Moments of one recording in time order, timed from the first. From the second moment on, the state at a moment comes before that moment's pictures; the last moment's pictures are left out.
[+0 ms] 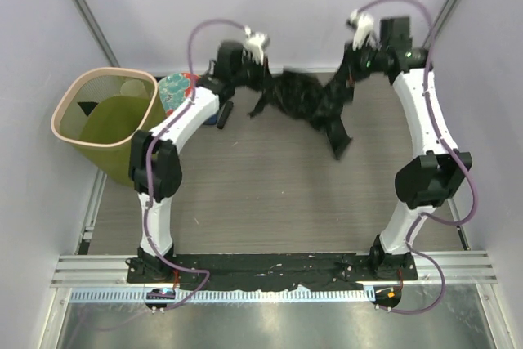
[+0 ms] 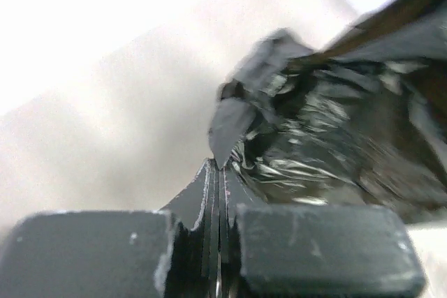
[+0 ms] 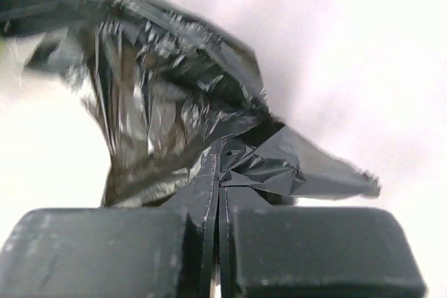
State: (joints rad) left arm -0.46 2.05 1.75 -0.21 0.39 -0.16; right arm 0.07 1.76 1.83 -0.87 -0.49 -0.22
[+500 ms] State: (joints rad) left arm -0.70 1.37 1.34 -0.26 0.50 0.31; right arm 0.24 1.24 1.23 -0.72 -0.45 -0.41
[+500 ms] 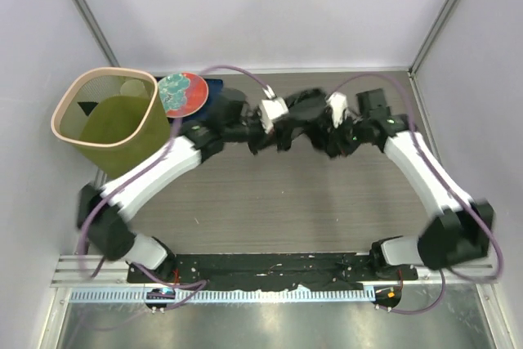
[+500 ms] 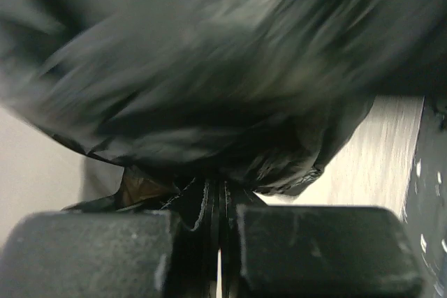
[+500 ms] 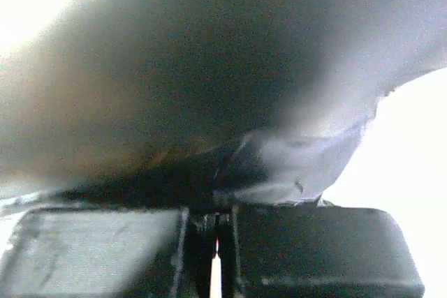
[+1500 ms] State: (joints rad) left arm -0.65 1.65 1.39 -0.77 0.48 0.12; right arm 0.35 1.47 1.45 -1.10 -0.35 -0.30
